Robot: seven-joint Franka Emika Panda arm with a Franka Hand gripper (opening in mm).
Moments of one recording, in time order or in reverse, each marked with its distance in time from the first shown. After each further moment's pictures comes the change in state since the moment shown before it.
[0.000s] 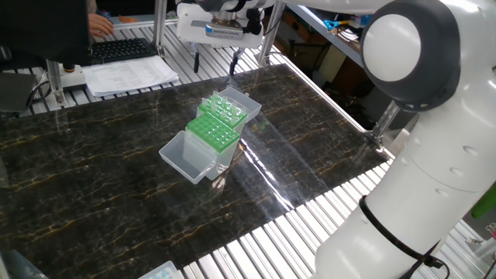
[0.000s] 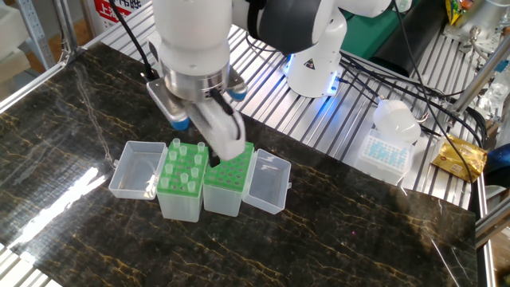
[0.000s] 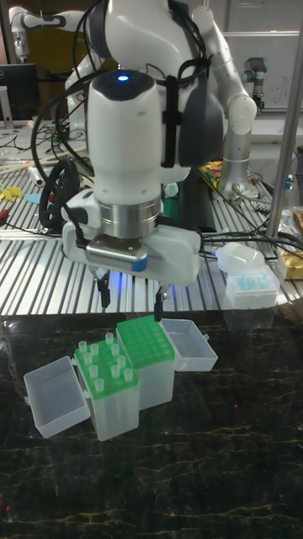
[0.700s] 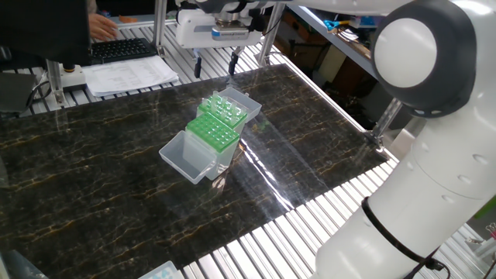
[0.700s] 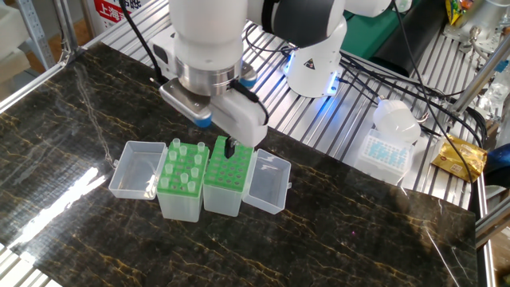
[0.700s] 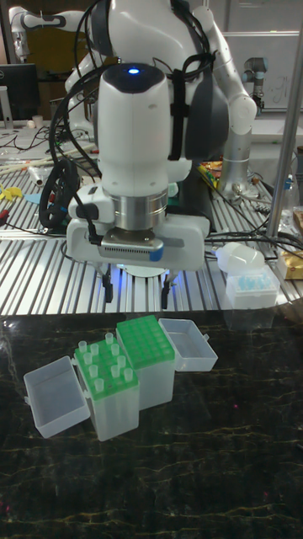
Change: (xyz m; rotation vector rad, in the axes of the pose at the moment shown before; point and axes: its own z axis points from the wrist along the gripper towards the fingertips) arm 0.017 0.003 -0.006 0.013 0.009 -0.214
